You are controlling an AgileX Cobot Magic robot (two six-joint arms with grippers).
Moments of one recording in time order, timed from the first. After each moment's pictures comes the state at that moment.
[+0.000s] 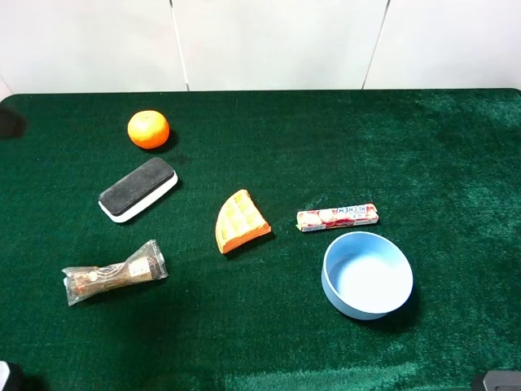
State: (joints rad) left arm -0.07 0.99 -0.77 -0.07 0.66 0.29; right arm -0.02 -0.01 -0.50 0.11 1.02 -0.07
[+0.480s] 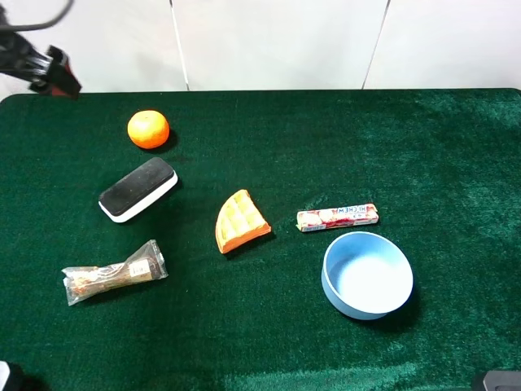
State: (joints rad) left arm -0.07 1.46 -0.99 0.03 0.45 0.29; right arm -0.02 -0.01 -0.50 0.11 1.02 -0.07
